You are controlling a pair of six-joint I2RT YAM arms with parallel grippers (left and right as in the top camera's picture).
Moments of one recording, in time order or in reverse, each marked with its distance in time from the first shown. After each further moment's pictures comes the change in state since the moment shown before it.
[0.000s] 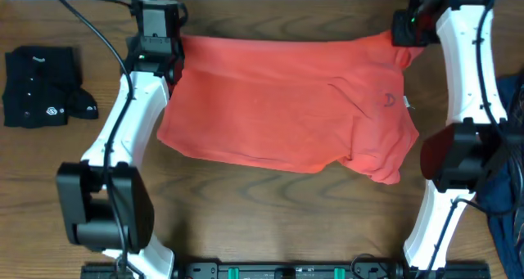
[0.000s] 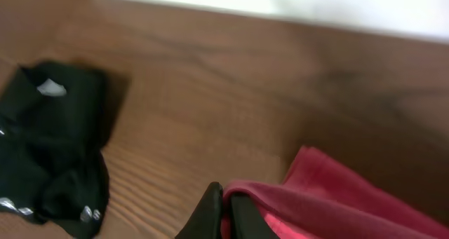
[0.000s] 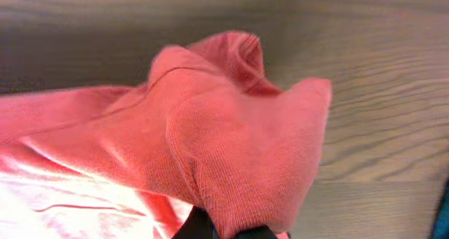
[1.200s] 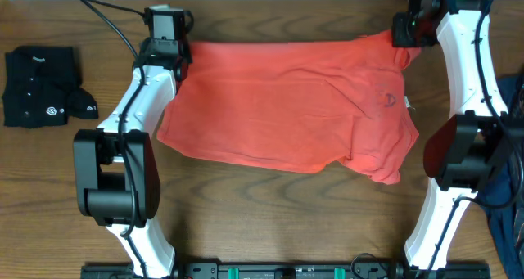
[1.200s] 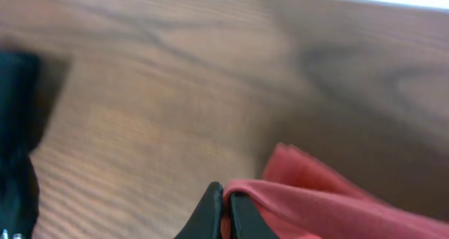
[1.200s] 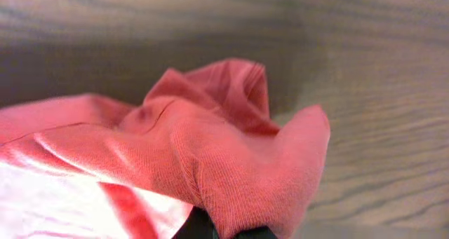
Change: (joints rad) left arm 0.006 0.133 0.000 0.089 0.087 -0.011; right arm -0.033 0.011 -0.058 0.118 -0.056 -0.053
